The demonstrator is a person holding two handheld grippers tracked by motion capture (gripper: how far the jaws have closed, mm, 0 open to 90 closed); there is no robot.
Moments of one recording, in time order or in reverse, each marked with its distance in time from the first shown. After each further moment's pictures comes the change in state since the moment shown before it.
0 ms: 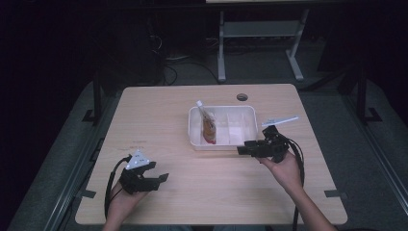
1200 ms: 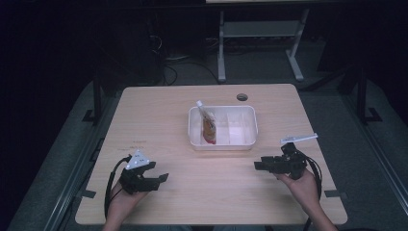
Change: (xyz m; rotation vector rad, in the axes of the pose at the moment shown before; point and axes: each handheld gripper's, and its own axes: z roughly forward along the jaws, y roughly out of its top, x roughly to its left) left arm 0.000 0.000 0.000 0.002 0.001 0.001; right arm -0.028 -0.060 -0.024 0.009 -0.016 0.082
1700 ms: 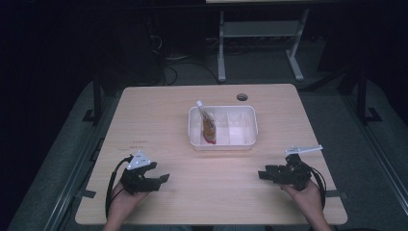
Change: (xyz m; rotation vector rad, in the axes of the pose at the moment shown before) left arm -0.001 0.000 0.003 0.003 -0.008 0.004; right arm -0.004 -0.032 -0.003 -0.010 -0.016 0.001
